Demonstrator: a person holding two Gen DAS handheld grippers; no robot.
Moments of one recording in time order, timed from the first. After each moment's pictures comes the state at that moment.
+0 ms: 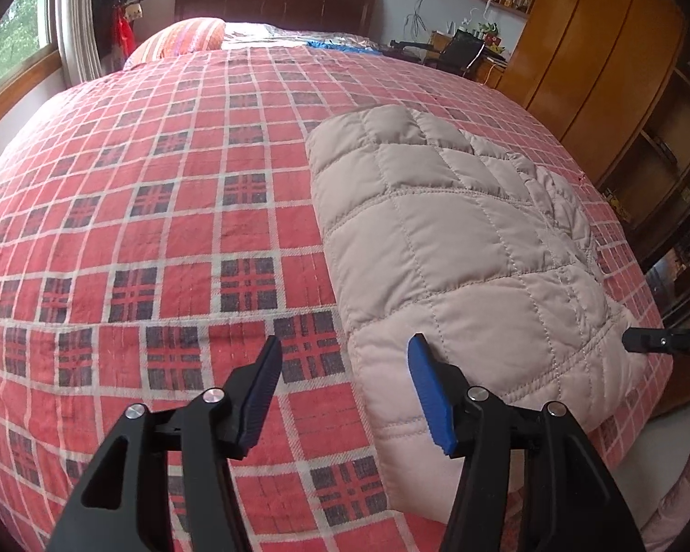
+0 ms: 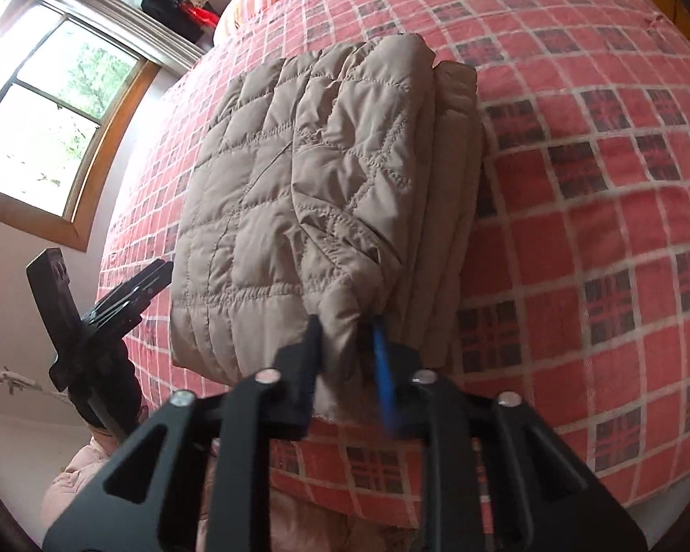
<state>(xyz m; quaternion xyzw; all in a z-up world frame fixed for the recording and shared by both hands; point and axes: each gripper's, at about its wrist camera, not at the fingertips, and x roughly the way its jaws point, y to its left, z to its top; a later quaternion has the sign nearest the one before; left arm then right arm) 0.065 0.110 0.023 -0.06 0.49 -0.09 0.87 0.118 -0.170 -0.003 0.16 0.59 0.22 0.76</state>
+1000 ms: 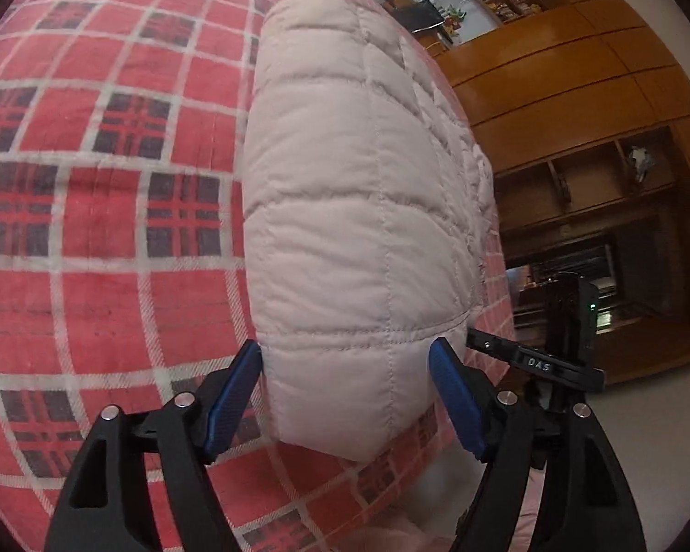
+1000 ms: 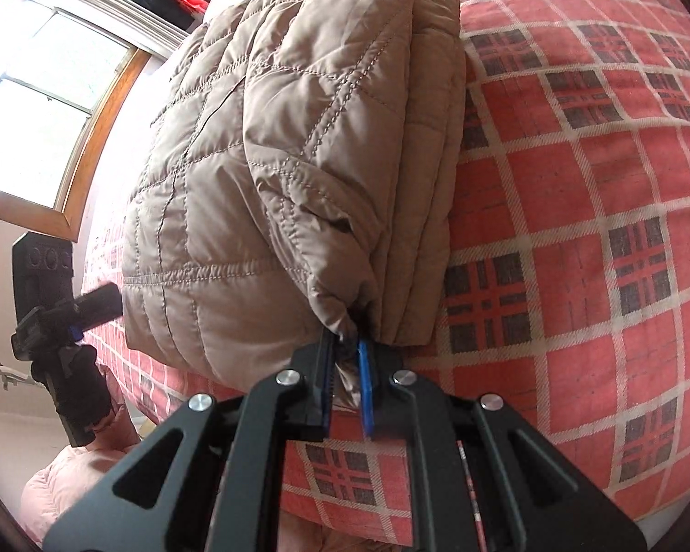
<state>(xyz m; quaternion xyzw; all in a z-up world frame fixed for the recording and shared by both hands) 0.069 0.131 -0.027 -0.27 0.58 -0.26 0.73 0.107 -0.162 -0.056 0.15 0.61 0.20 0.75</state>
